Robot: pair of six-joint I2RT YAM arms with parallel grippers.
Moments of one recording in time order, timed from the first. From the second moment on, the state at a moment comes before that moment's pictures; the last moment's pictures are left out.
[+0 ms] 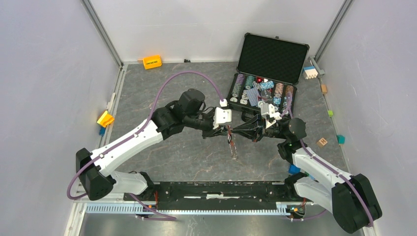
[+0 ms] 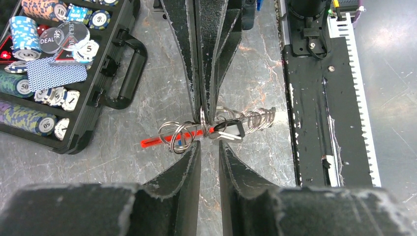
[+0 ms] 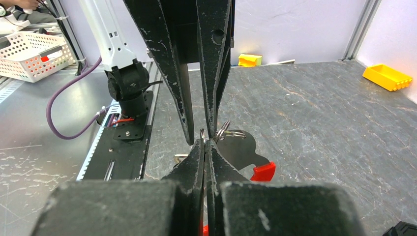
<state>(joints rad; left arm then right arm) -0.87 1.29 1.22 -0.52 0.58 0.49 0.42 1.01 0.38 0.99 -1.05 0.32</state>
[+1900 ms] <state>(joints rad) -0.92 1.45 1.51 -0.85 0.34 0.48 0.42 0.98 0.38 0.87 -1.04 0.18</state>
